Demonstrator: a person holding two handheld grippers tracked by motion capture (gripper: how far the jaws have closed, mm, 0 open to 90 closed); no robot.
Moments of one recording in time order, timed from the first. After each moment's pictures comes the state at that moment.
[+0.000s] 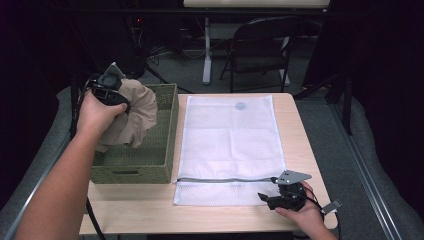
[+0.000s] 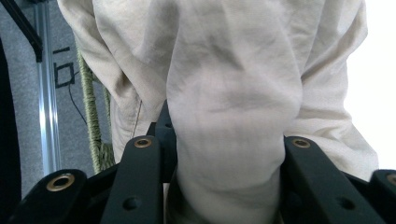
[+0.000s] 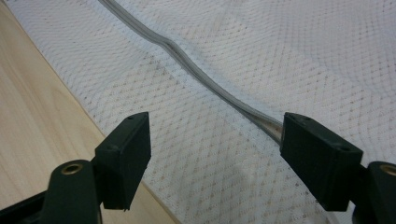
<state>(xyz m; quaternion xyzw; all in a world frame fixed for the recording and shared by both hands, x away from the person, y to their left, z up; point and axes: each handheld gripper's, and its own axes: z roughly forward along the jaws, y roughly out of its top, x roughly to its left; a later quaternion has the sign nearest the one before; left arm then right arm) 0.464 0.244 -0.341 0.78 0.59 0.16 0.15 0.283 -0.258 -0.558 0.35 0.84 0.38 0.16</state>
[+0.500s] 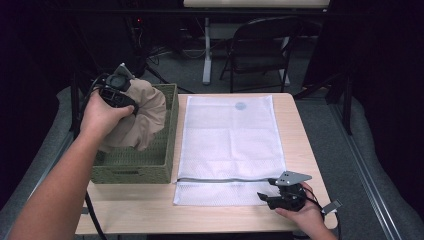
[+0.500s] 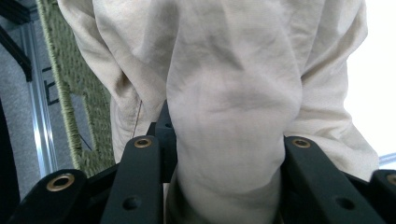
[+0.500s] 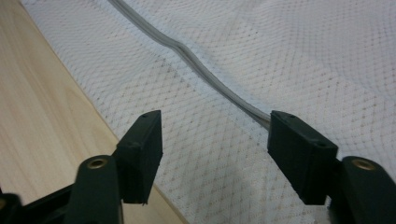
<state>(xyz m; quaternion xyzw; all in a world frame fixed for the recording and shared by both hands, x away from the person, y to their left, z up) 0.448 0.218 -0.330 0.81 0.55 0.16 0.15 0.281 -0.258 -0.558 0.34 0.84 0.39 0.15</state>
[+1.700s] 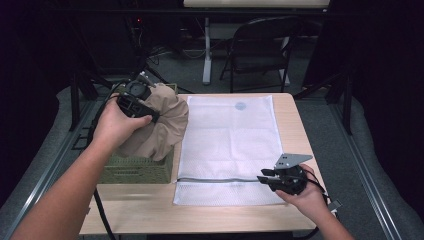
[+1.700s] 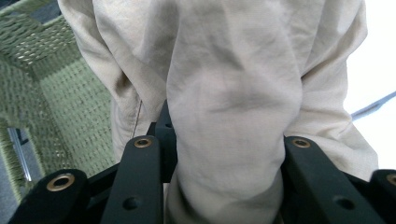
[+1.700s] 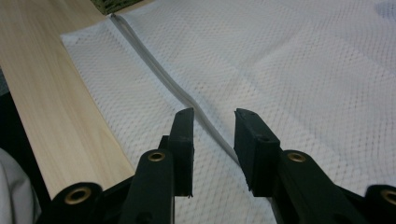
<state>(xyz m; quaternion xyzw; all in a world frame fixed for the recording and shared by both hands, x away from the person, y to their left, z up) 0.413 0.169 -0.324 0.85 0.47 0.14 0.19 0.302 -0.243 -0.492 0.31 0.86 0.39 0.14</state>
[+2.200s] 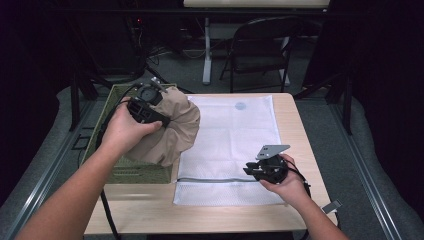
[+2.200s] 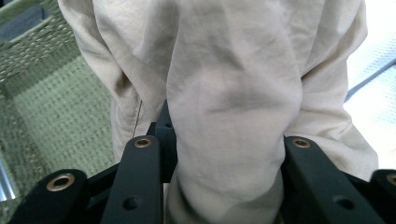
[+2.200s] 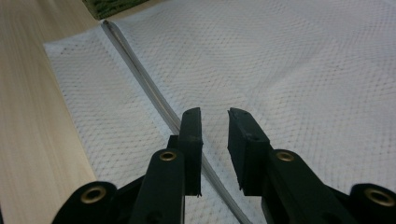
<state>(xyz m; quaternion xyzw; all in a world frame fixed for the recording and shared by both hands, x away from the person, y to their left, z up) 0.398 0.142 -0.326 0.87 0.44 0.13 0.21 0.337 -0.206 -0.503 0.29 0.87 0.38 0.13</state>
